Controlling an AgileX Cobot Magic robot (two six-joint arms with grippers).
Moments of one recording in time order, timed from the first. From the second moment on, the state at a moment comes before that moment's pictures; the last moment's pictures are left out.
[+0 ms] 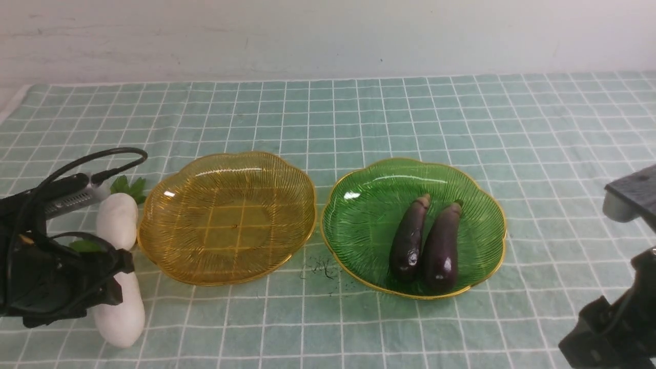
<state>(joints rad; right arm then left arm) 0.38 1.09 -0.89 0.14 1.21 -0.11 0.08 1.41 -0.74 -0.20 0.61 -0.10</state>
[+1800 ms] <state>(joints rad) 0.38 1.09 -0.89 0.14 1.12 -0.13 -0.20 1.88 -1.35 -0.32 0.91 0.03</state>
